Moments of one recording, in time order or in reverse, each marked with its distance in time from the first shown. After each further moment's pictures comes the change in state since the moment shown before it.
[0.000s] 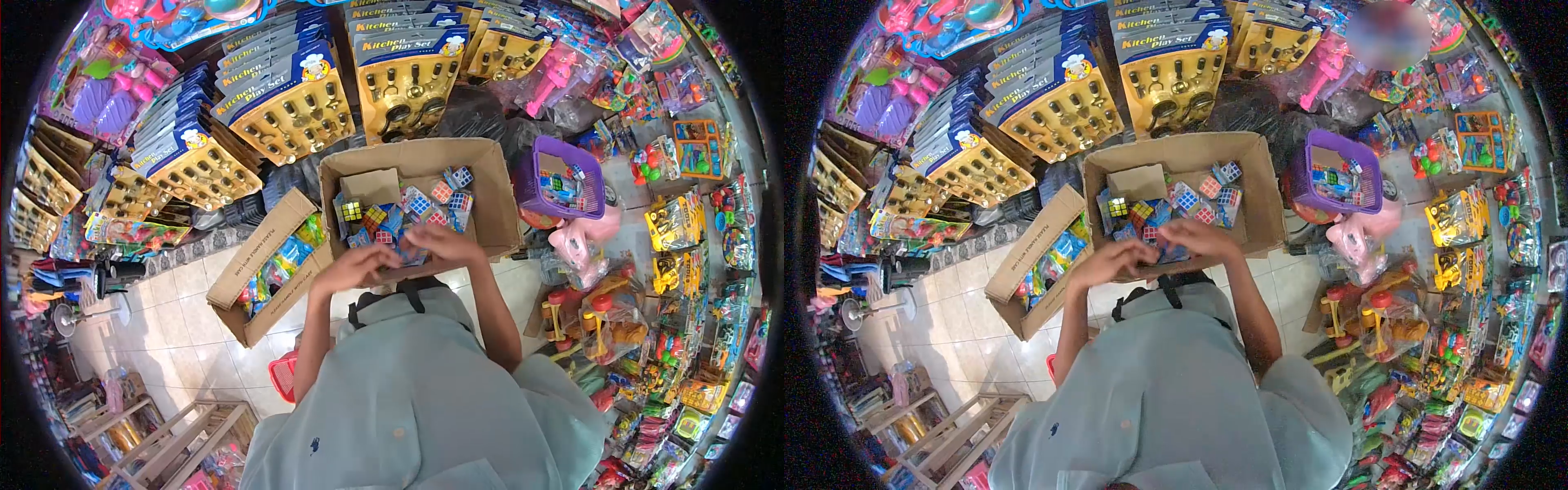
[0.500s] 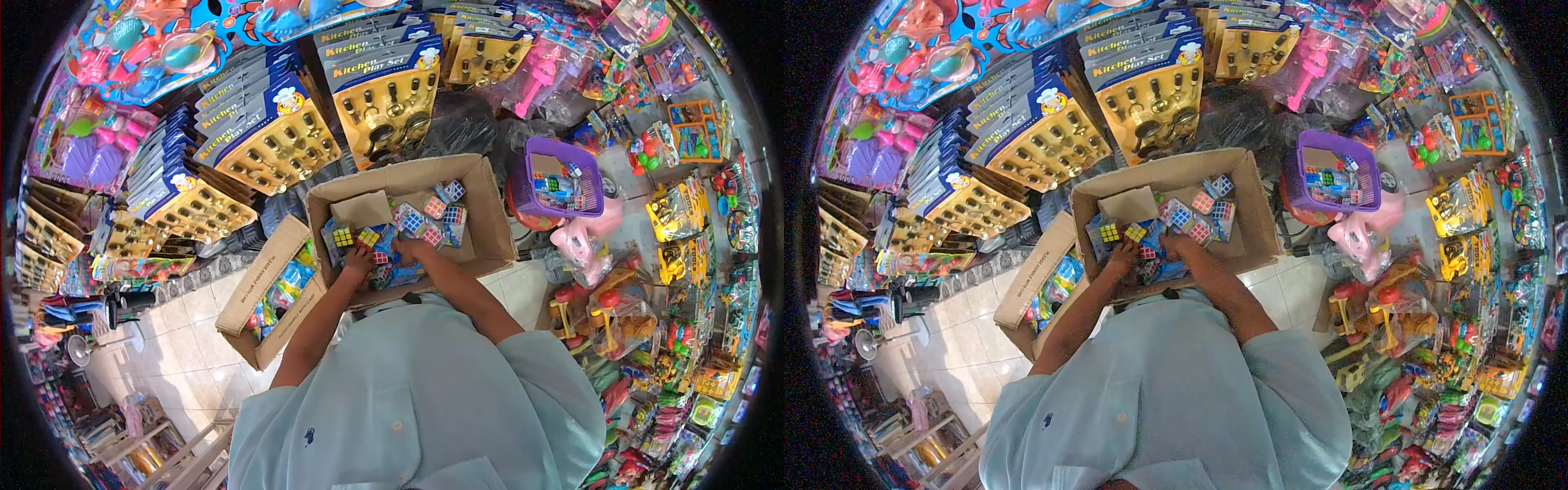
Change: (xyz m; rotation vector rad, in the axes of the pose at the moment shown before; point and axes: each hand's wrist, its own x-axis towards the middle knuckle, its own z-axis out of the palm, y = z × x) left_hand 0.100 -0.221 -0.069 1.966 -0.119 -0.071; right_hand 0.149 0.196 -0.015 -0.772 0.030 0.376
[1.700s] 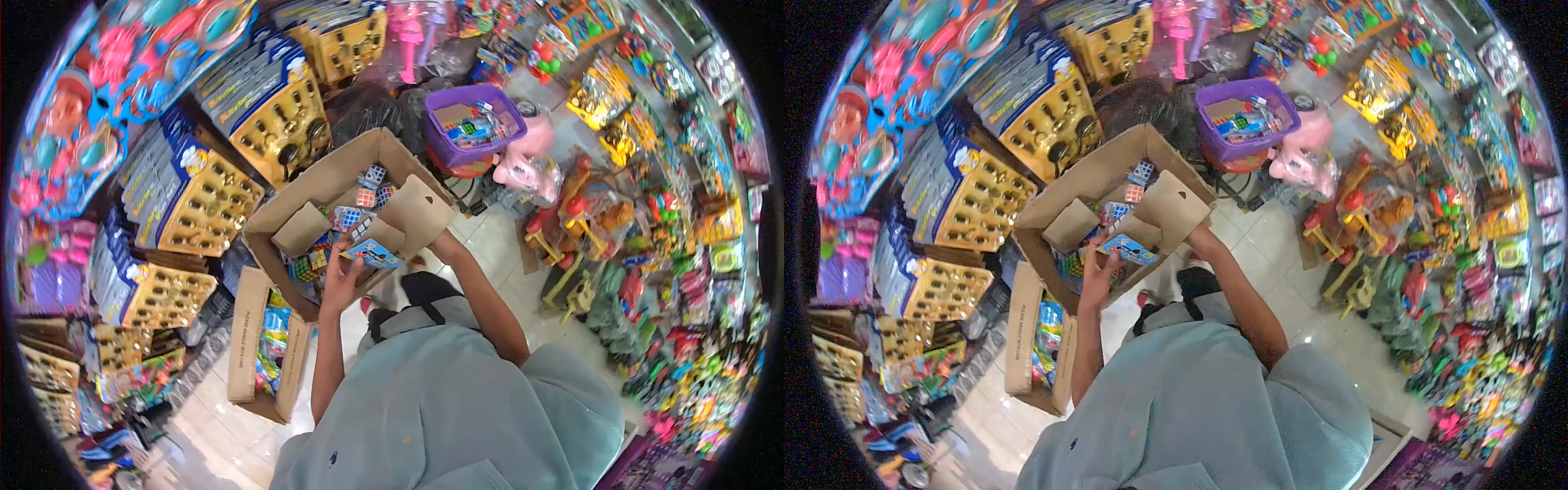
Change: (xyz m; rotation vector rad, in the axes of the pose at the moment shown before) left_hand -0.049 0.040 -0.216 -2.151 0.481 0.058; right_hand -0.265 -0.020 -0.036 1.668 0.793 -0.043
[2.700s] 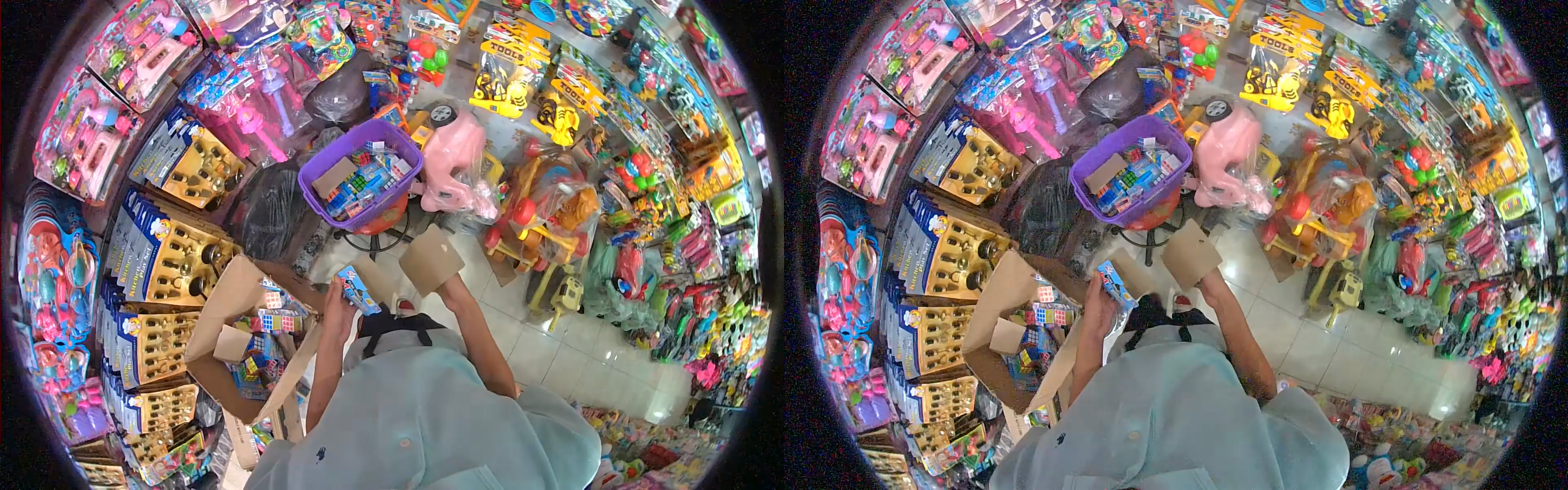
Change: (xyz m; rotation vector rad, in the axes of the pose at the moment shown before) left_hand 0.169 -0.095 0.282 -0.305 0.042 -0.477; right_hand -0.051 -0.065 -0.326 0.365 0.355 -0.033
